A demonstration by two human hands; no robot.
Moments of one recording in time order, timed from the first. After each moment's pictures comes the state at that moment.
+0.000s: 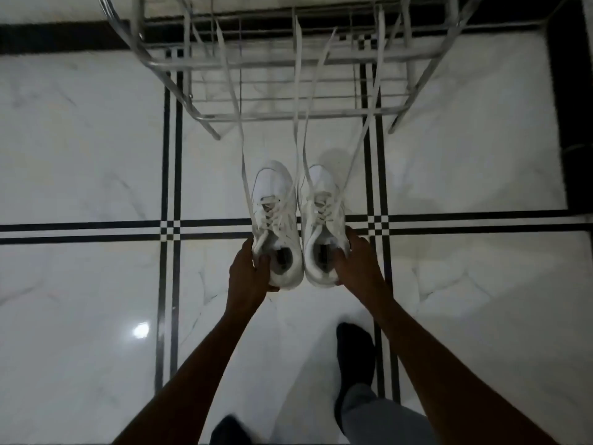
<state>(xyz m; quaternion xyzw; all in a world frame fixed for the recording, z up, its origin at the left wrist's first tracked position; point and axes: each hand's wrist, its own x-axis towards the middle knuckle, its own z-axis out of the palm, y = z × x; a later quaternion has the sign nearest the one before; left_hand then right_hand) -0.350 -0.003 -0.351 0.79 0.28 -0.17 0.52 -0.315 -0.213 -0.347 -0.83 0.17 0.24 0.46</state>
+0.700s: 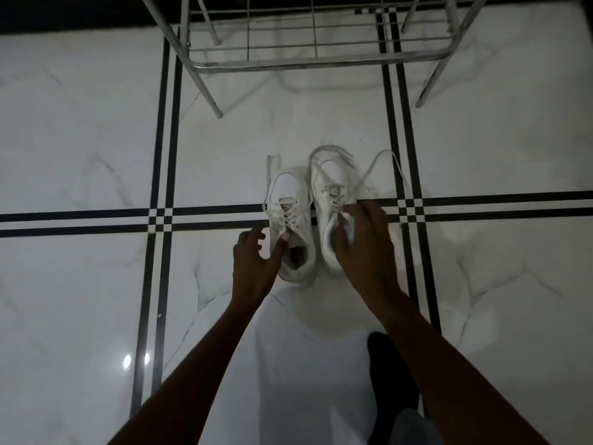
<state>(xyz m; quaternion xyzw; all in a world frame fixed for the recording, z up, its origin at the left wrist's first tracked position) -0.371 0.025 -0.493 0.86 0.22 -0.09 0.45 -0.344 -0.167 -0.452 -0.95 0.05 0.00 0.30</state>
